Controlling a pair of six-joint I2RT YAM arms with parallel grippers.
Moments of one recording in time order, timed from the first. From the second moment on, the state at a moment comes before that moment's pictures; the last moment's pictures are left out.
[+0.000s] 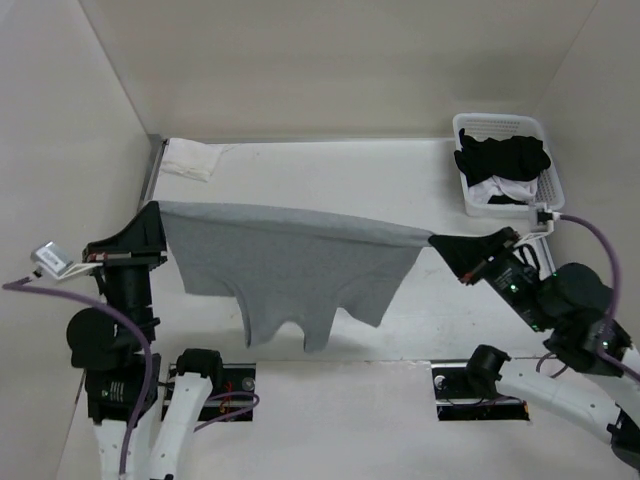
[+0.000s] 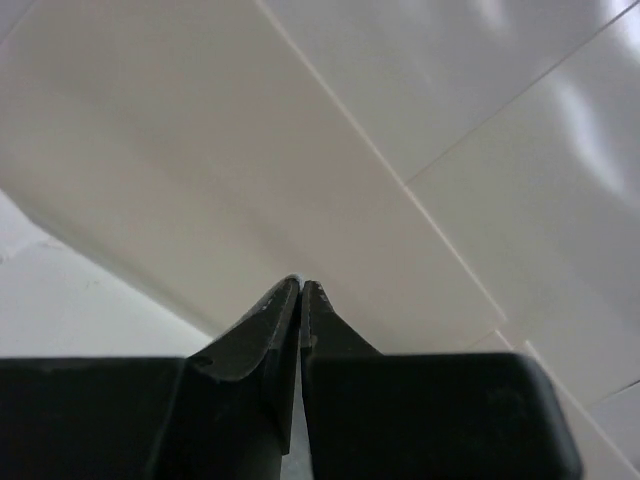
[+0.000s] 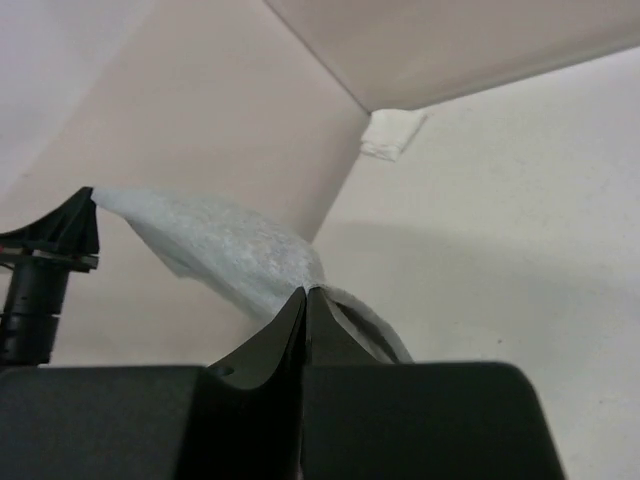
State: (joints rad) left arm -0.09 0.36 0.97 -0.26 -0.24 -0.86; right arm 0.88 0.50 0.96 -0.38 0.28 0.73
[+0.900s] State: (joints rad) left arm -0.10 1.57 0.94 0.12 -0.21 -0.90; right arm 0.25 1.62 1.20 -0.17 -0.10 0.68
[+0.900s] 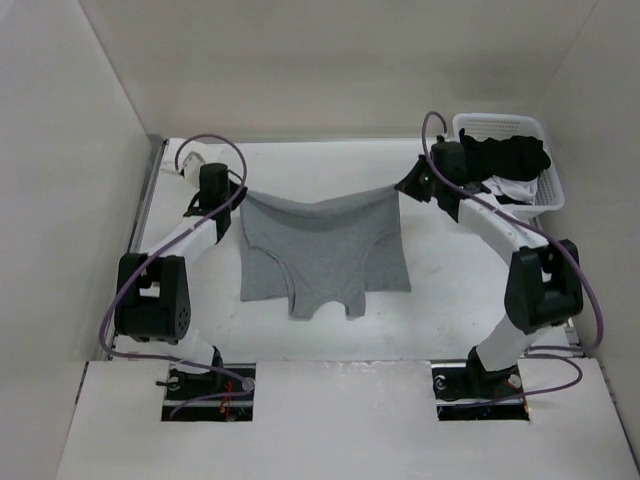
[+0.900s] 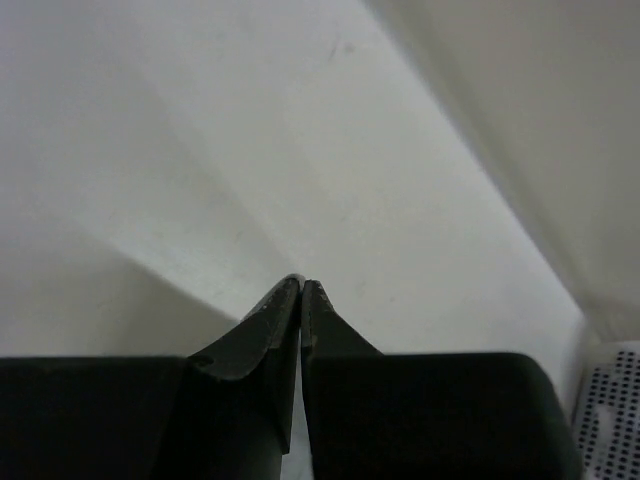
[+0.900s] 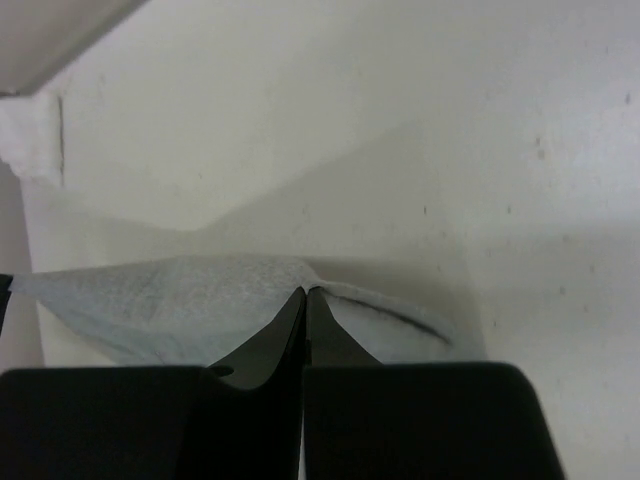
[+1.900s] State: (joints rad) left arm -0.05 0.90 0.36 0.12 -0.10 -0.96; right arm 0.32 1.06 0.46 -0.01 -0.08 0.78
